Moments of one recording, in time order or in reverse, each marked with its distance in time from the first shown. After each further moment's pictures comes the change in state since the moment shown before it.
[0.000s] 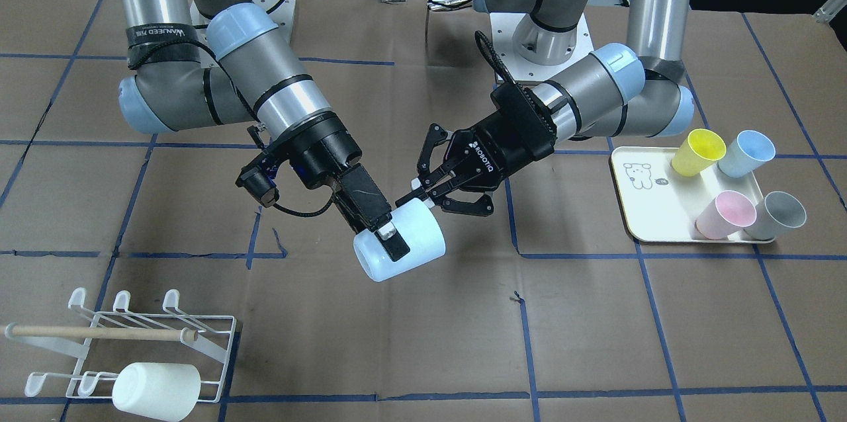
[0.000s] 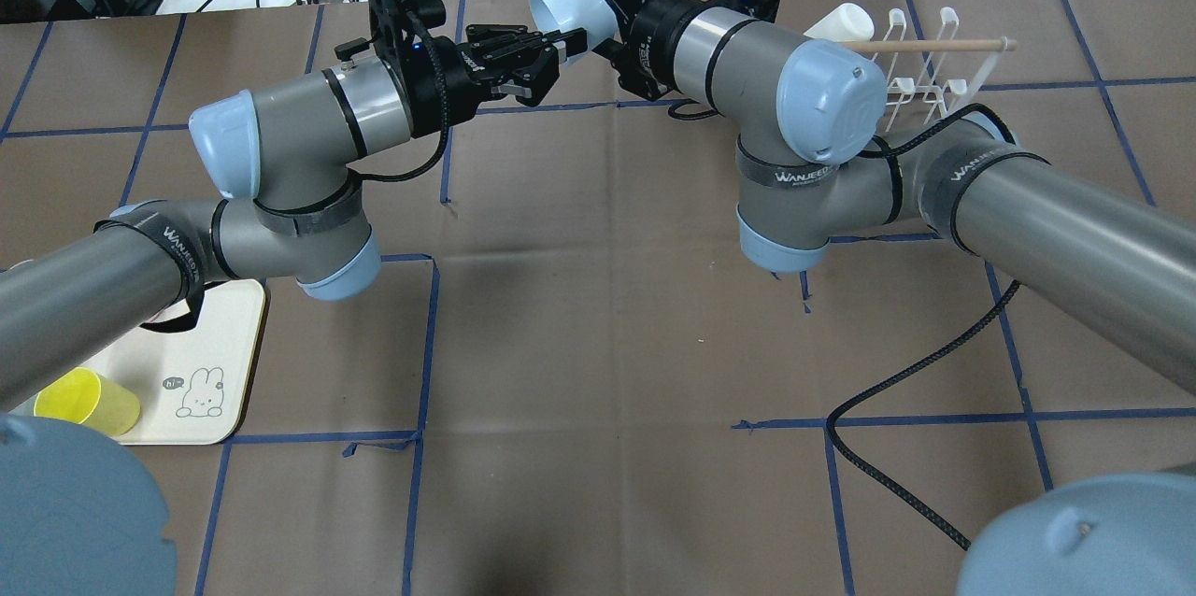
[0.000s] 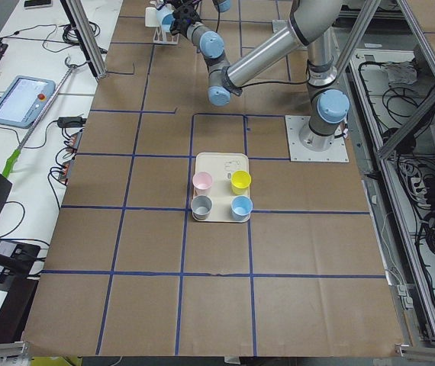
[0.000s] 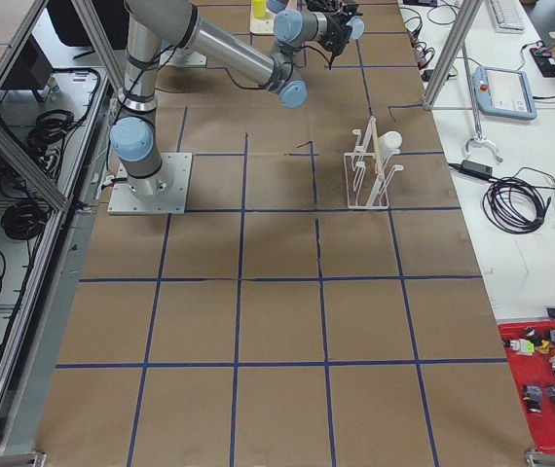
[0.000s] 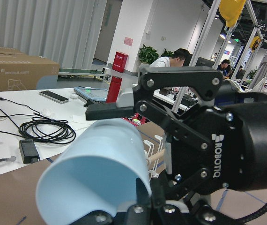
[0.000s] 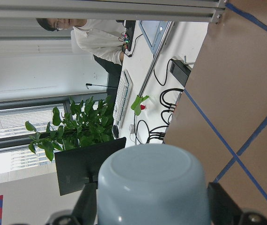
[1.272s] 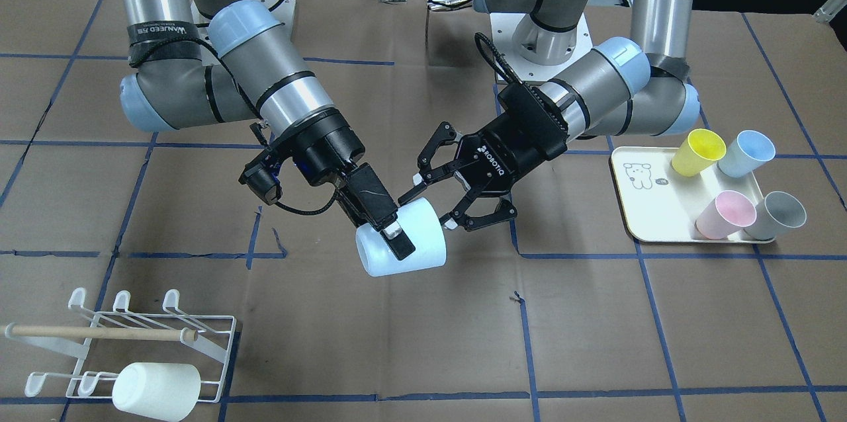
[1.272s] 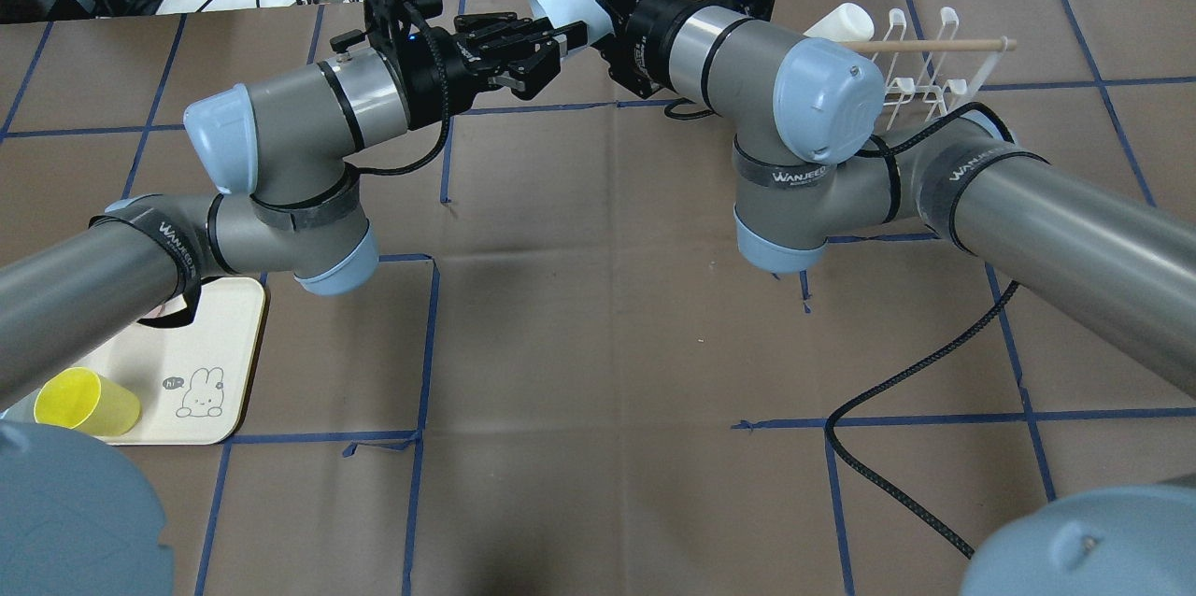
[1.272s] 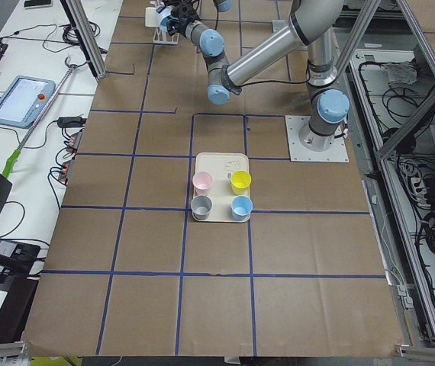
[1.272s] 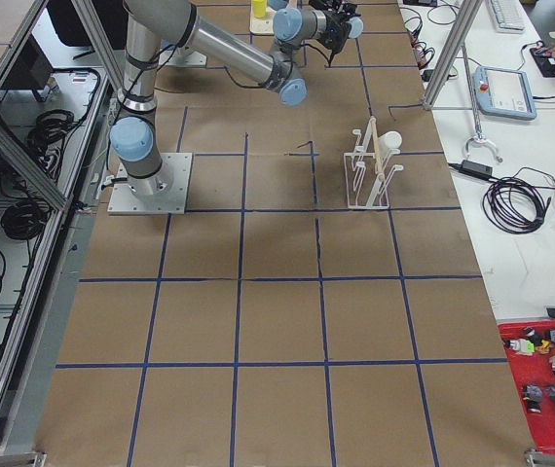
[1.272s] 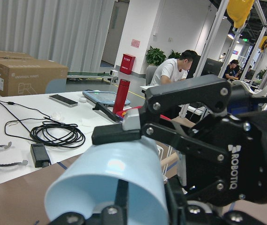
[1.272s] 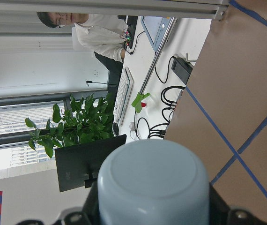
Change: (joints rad) left arm 0.006 0.007 0.019 0.003 0.073 0.010; right arm 0.004 -0.004 -0.001 0.003 0.004 -0.012
